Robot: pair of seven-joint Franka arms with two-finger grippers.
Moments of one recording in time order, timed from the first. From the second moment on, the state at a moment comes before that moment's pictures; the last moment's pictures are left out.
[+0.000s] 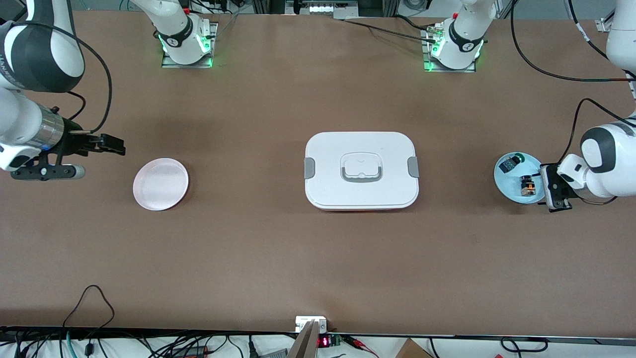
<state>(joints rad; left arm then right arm) 0.51 0.59 -0.18 -1.82 0.09 2.20 1.72 0.09 0.17 -0.07 -1.68 0.04 1.70 -0.03</state>
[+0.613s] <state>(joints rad) 0.52 0.60 -0.18 -1.88 0.09 2.26 1.77 0.10 0.18 -0.07 -1.69 0.14 1.68 -0.05</state>
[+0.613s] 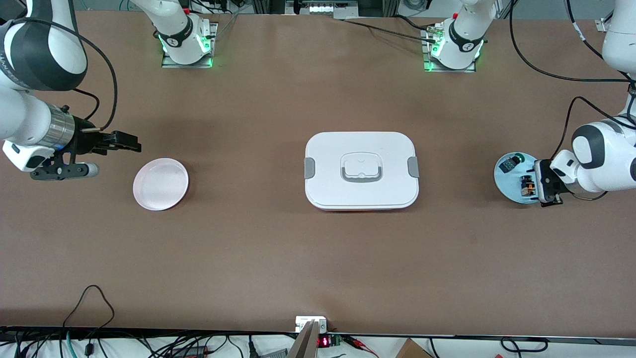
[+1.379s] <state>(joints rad) 0.52 0.59 -0.19 -1.89 0.09 2.26 1.81 0.09 0.21 -0.07 -1.70 0.42 1.68 -0.06</state>
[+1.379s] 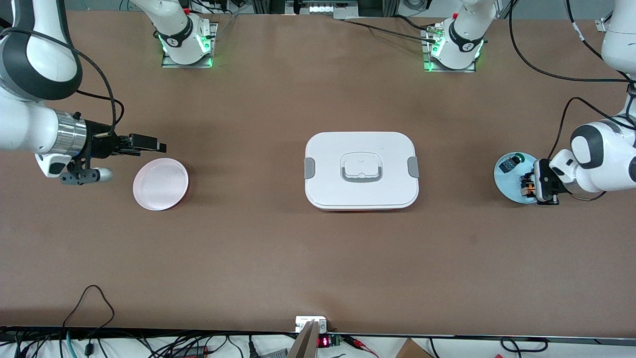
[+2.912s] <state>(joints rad) 0.51 0.46 -0.43 -1.75 -0.55 1.79 1.81 0.31 0.32 -0.07 -1.77 1.47 1.79 -0.22</state>
